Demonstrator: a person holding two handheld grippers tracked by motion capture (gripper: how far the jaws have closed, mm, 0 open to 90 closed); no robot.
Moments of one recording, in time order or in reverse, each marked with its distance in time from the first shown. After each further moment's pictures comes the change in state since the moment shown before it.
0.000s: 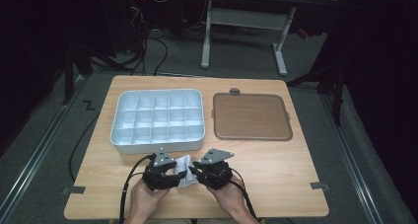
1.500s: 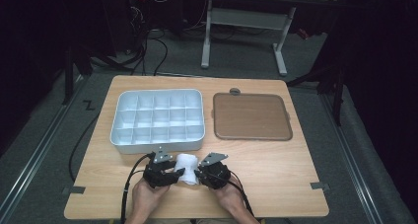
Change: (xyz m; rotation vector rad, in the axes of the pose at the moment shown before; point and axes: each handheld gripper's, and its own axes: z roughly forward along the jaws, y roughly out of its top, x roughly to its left) left arm 0.019 -0.003 0.013 -0.001 0.035 -0.061; right arm -0.022 -0.040 0.046 0.131 -0.049 0.018
